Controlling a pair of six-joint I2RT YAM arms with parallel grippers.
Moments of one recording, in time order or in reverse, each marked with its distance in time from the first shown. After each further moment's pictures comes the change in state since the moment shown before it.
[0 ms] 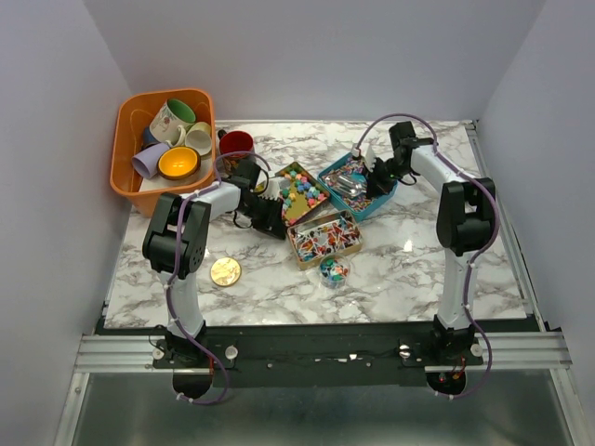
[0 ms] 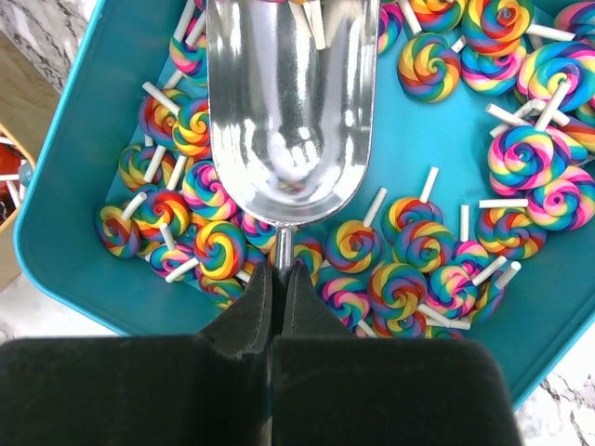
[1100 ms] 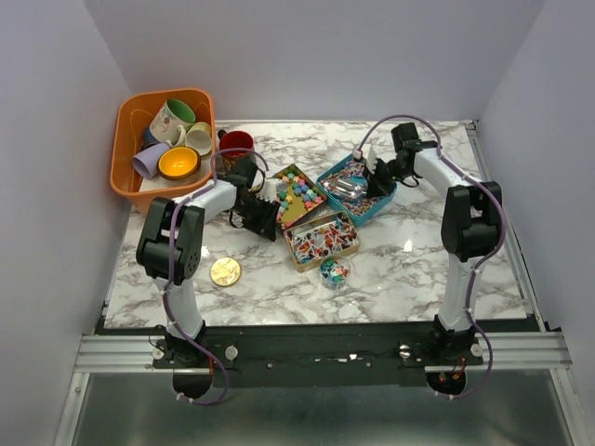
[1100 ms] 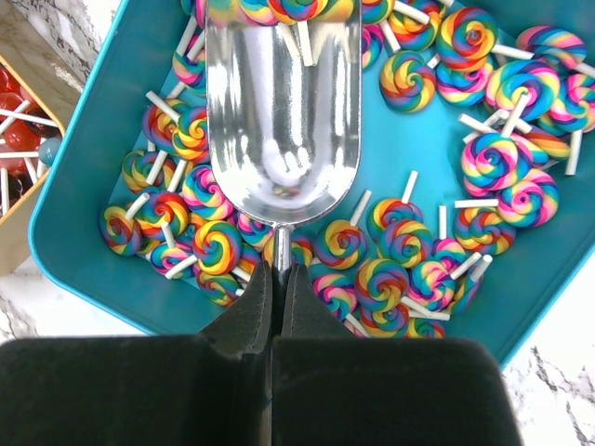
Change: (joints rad) left arm 0.015 -0.057 0.008 -0.128 -0.140 0.145; right arm -0.001 -0.078 -0.091 0.051 -0.026 -0.012
